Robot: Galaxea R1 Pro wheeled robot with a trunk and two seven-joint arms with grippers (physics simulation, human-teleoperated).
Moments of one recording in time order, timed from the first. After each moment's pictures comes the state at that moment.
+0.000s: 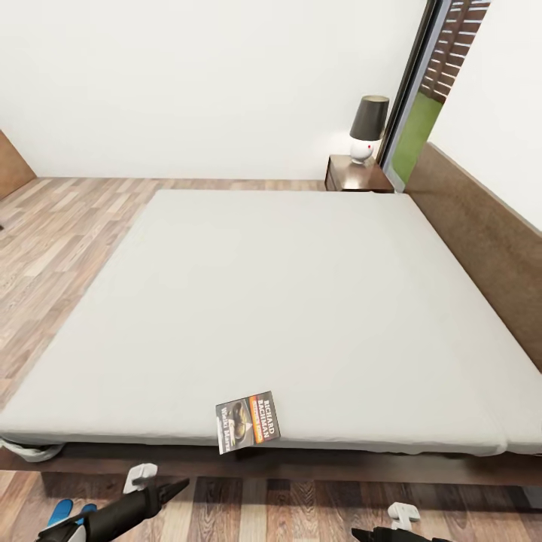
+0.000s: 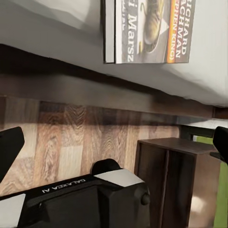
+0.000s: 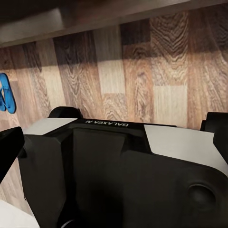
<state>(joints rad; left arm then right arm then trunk) -0.34 0.28 -0.07 -0.50 0.51 0.21 -0.90 -0.47 -0.20 0.26 -0.10 -0.44 0.06 0.68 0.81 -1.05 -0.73</state>
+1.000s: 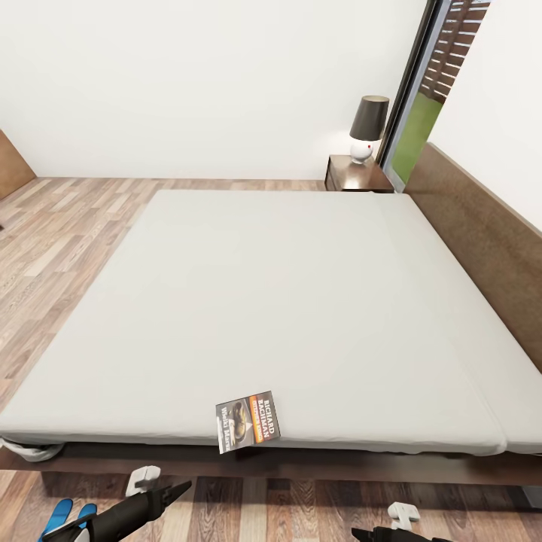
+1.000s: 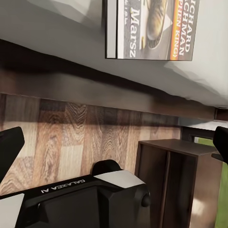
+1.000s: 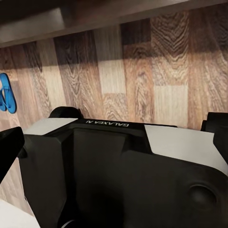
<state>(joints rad) -0.34 0.26 -0.07 -0.48 0.51 0.19 -0.88 -0.47 -0.20 0.26 -0.10 -0.44 0.06 0.69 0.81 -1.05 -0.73</state>
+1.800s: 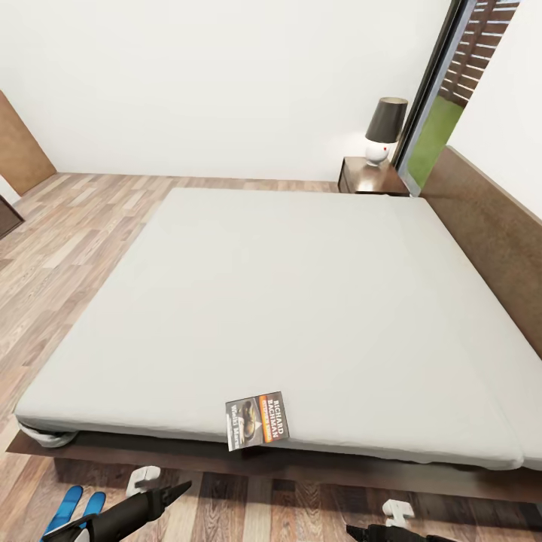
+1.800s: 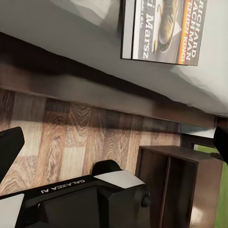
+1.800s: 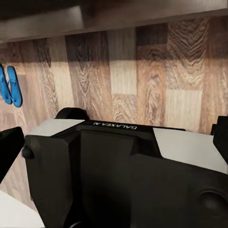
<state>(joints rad) -0.34 0.26 -0.07 -0.48 0.51 0.19 -0.88 -0.47 -0.19 0.26 -0.12 -0.44 0.07 0.69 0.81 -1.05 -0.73</state>
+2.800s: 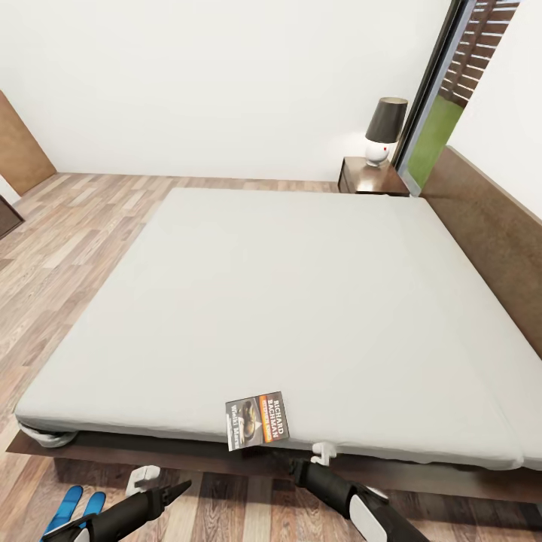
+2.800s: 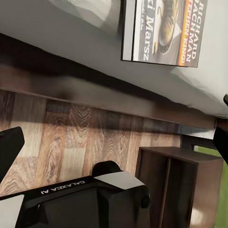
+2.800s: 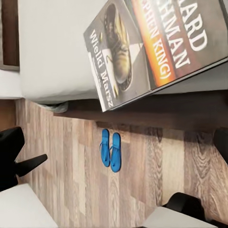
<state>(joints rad) -0.34 0.26 -0.07 -0.48 0.51 0.19 -0.88 -0.47 0.04 0.27 -0.41 -0.63 0.08 0.69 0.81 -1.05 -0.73</state>
